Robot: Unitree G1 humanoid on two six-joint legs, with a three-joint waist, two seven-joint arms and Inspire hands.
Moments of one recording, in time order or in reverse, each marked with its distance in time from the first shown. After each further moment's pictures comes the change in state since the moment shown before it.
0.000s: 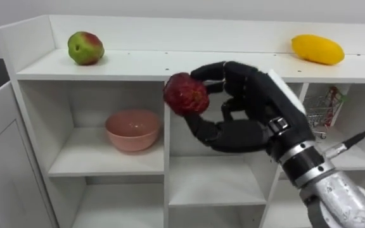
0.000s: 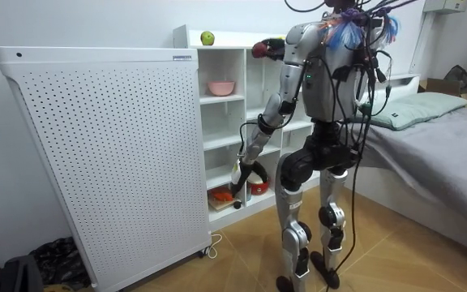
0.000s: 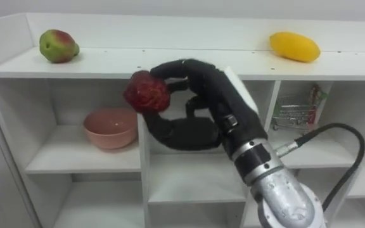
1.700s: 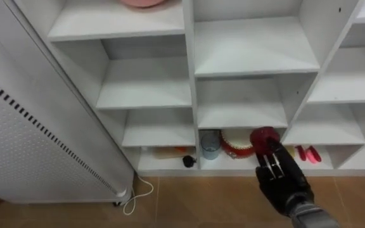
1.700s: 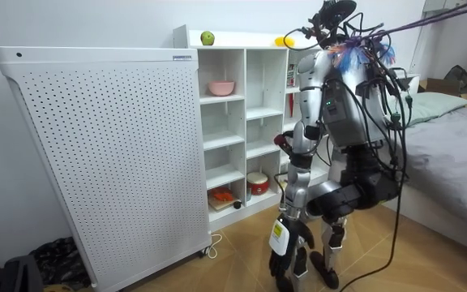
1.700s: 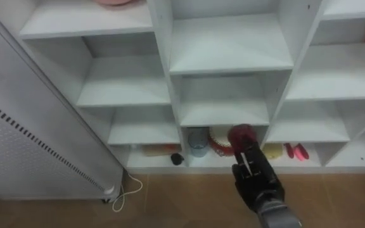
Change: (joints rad) left arm -0.119 -0.062 -0.285 0.242 -0.407 0.027 0.254; right arm -0.373 0.042 -0.208 1.209 1.354 -0.102 -0.189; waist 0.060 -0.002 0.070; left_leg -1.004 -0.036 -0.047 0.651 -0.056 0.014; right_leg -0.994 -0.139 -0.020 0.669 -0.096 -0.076
